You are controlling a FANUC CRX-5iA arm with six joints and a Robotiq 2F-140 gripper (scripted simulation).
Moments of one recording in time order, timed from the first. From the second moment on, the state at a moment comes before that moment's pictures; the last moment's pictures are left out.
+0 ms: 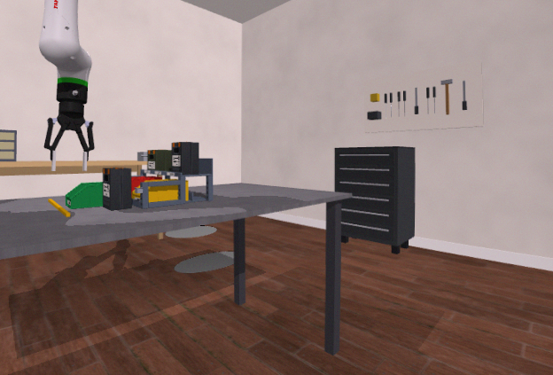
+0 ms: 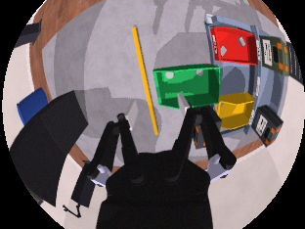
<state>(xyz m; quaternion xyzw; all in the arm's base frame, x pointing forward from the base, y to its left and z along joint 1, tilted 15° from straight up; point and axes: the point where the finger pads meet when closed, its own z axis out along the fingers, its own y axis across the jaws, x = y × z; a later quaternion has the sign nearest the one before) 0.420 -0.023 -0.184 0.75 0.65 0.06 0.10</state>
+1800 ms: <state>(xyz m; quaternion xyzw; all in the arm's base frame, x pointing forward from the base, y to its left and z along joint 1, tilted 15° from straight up) 0.420 -0.023 -0.184 0.75 0.65 0.06 0.10</state>
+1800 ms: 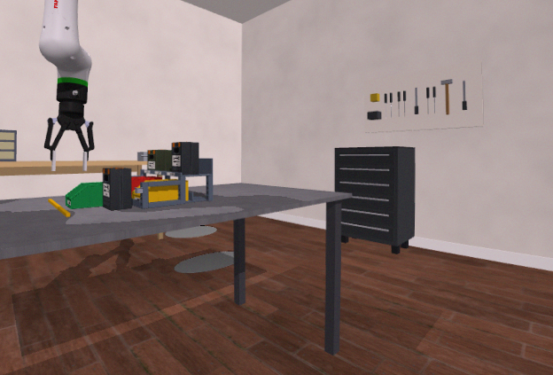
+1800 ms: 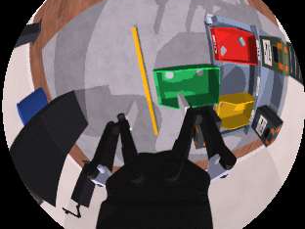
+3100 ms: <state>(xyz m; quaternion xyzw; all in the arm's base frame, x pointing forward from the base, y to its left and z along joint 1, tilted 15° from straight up) 0.420 -0.023 -0.184 0.75 0.65 0.06 0.10</state>
